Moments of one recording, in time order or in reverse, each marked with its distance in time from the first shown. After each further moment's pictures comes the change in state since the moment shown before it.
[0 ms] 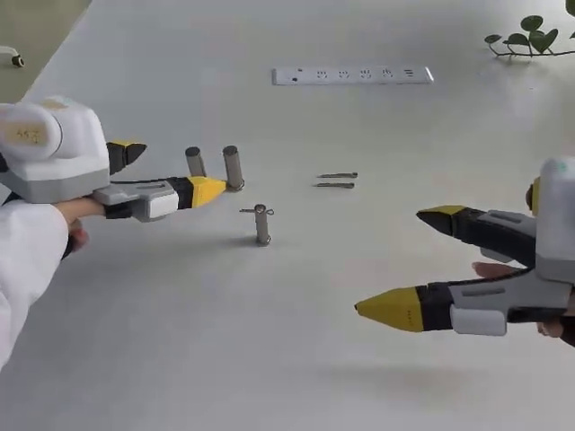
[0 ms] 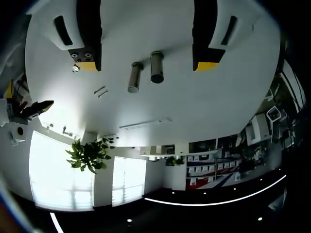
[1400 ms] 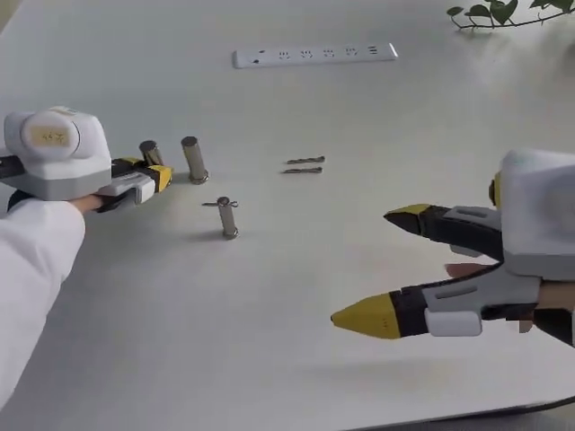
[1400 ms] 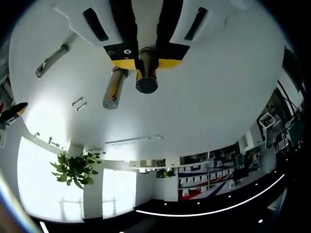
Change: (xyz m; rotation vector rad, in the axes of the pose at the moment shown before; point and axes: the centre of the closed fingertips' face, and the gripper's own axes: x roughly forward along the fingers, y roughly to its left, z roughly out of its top) left arm 0.042 0.019 -0.031 -0.001 0.107 0.102; right arm 0.001 0.008 -0.018 0.032 0.050 0.041
